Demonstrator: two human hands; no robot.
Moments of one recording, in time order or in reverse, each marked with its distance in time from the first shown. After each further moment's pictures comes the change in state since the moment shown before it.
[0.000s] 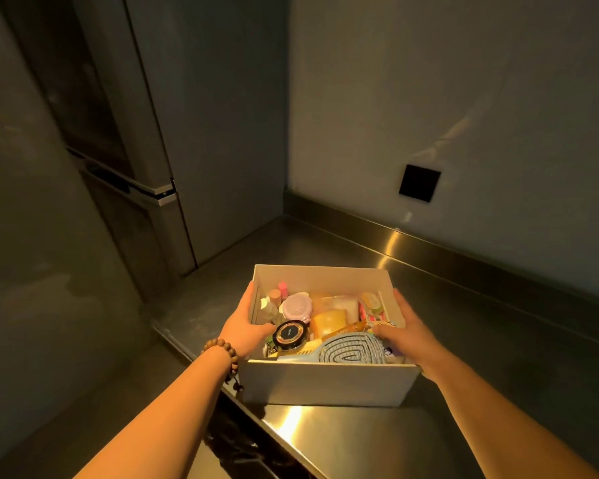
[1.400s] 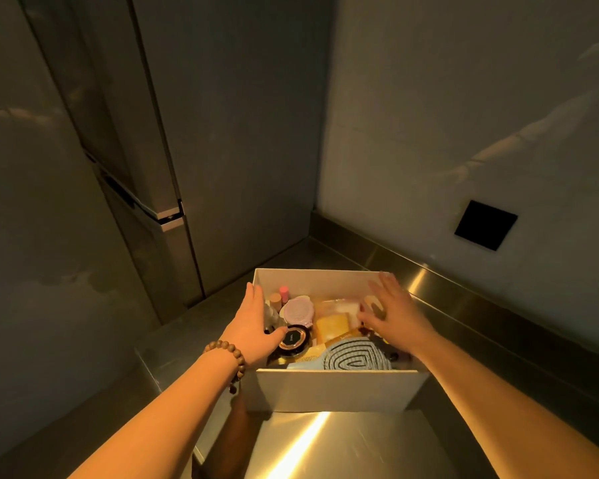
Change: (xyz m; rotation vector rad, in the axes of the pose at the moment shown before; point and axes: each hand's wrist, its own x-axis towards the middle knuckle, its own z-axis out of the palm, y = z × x) left_hand 0.122 0.011 -0.032 0.408 0.111 0.070; right_hand 0.182 -0.080 0.024 -0.925 0.016 -0.407
